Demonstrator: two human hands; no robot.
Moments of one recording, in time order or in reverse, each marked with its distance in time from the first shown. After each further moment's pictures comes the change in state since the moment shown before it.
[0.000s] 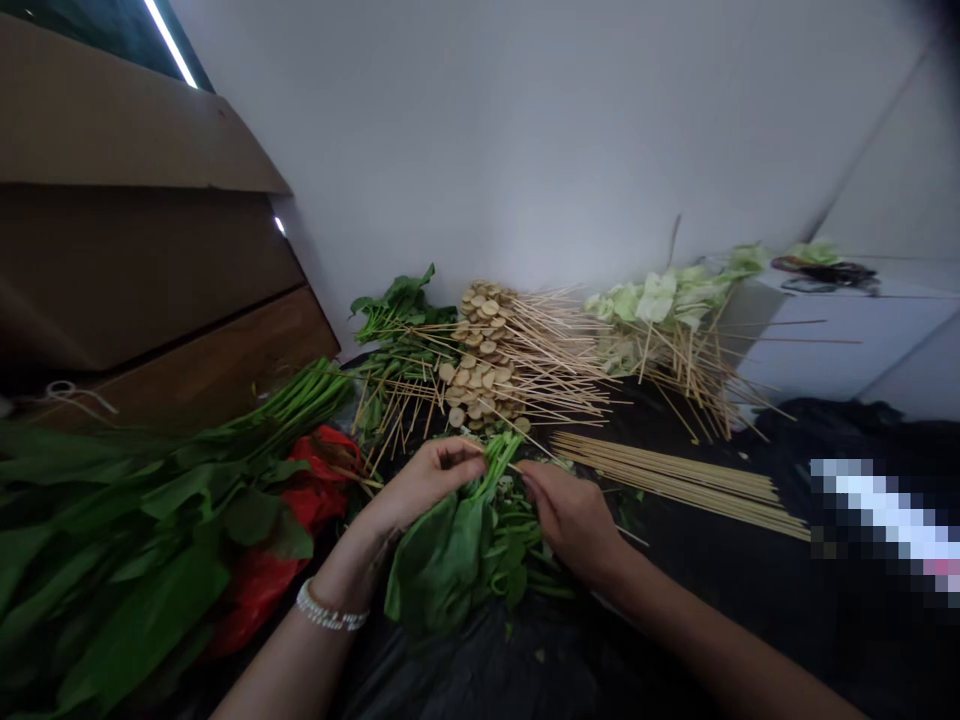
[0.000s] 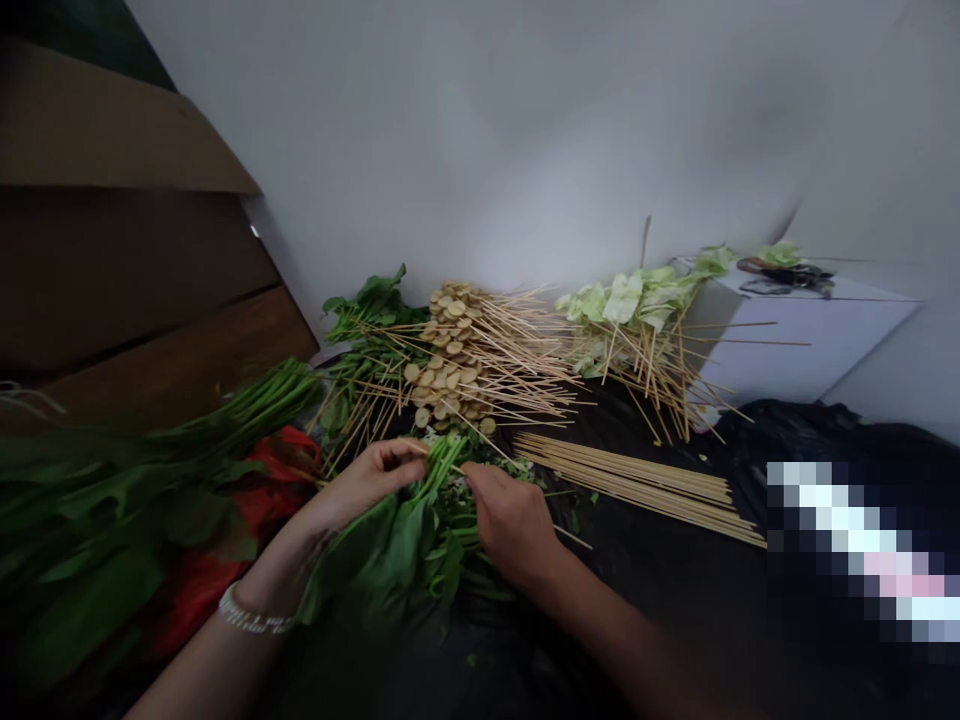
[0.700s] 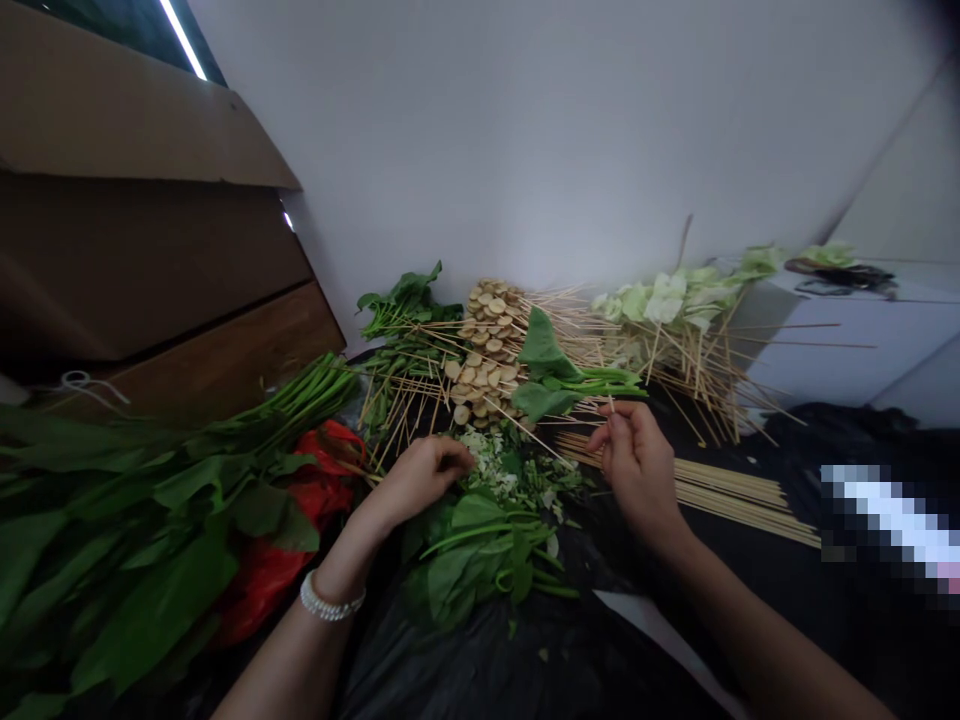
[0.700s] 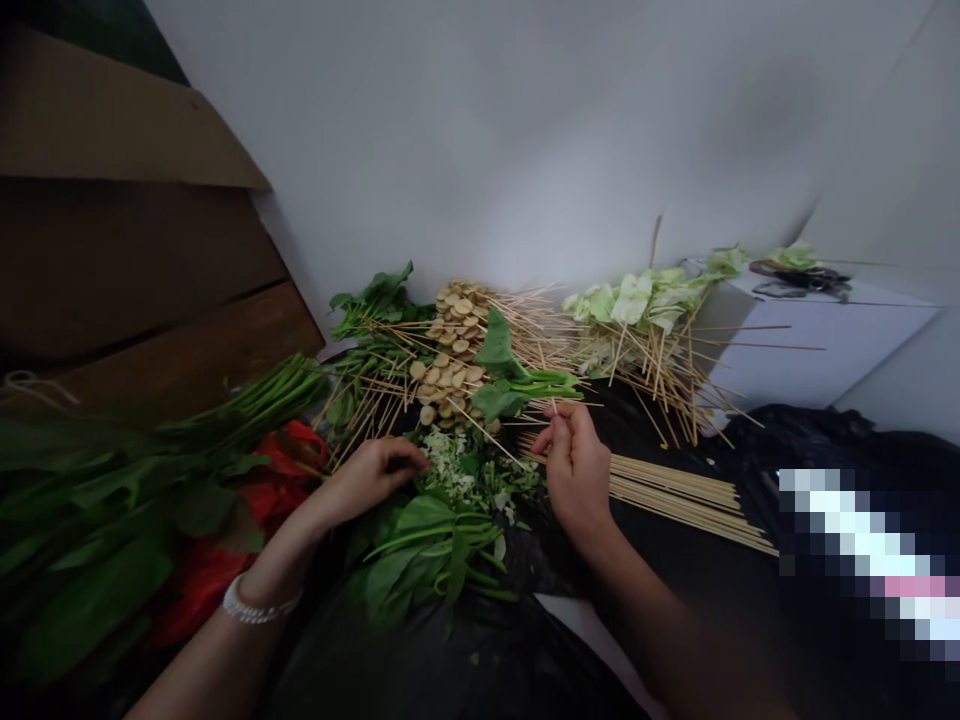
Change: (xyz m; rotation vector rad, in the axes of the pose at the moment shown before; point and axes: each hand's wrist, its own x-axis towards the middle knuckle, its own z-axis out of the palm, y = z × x) left_hand 0.005 -0.014 -0.026 0.826 0.045 0.170; right_hand 0.021 0.032 -0.034 0.323 0.402 0.500
